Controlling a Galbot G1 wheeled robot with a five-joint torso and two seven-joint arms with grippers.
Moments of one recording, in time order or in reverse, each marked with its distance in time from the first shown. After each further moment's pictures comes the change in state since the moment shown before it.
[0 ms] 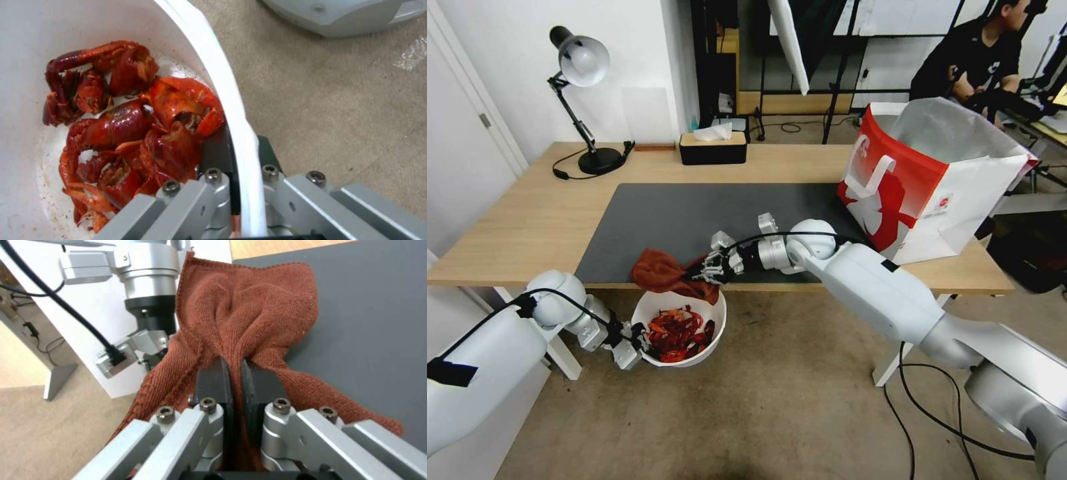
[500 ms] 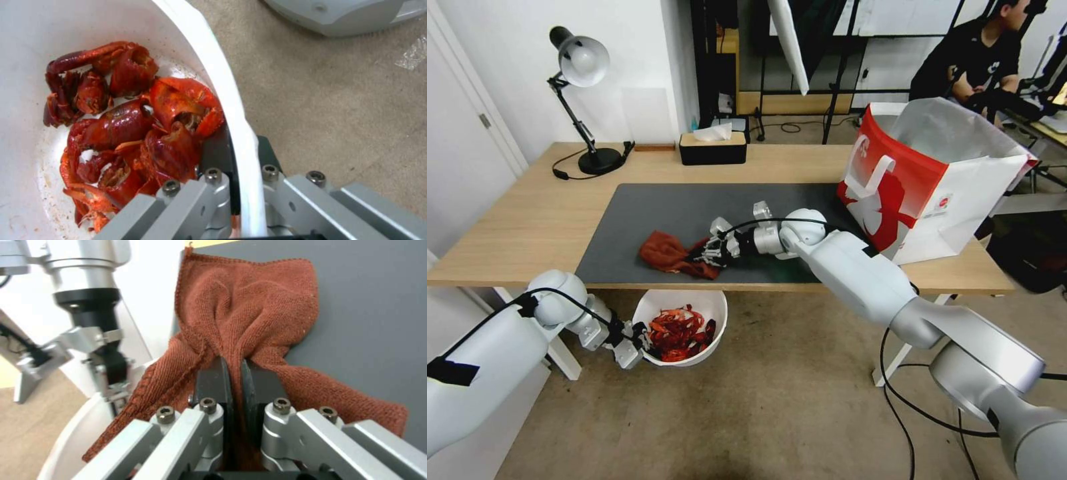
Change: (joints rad) left arm -0.006 -0.003 0.001 0.005 0.000 -0.003 0.000; right arm 0.059 0.111 0.021 -0.210 -0.074 0.021 -0.037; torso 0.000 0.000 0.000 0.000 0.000
